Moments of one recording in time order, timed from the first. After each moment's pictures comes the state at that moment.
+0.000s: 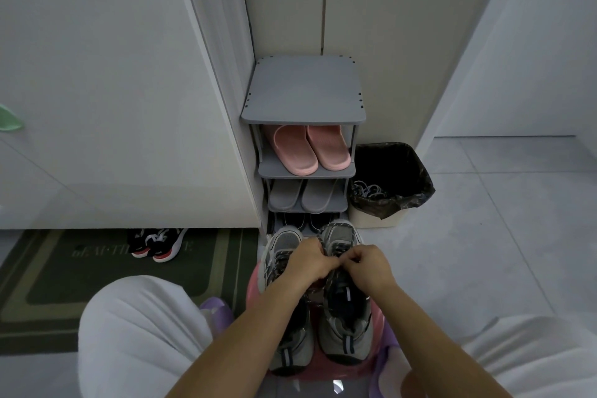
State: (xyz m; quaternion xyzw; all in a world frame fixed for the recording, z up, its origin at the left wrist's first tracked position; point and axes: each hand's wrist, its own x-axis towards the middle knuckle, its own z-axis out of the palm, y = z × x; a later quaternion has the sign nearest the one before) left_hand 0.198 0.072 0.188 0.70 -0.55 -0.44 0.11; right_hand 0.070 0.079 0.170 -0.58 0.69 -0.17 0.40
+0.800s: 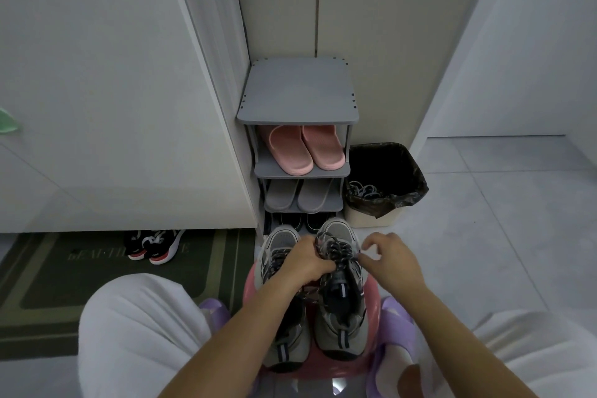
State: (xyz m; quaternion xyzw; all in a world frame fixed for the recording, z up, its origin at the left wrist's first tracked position) left_hand 0.200 0.083 0.198 0.65 -0.54 -0.50 0.18; right_hand 0.030 0.088 0.196 -0.66 0.70 -0.13 0.25
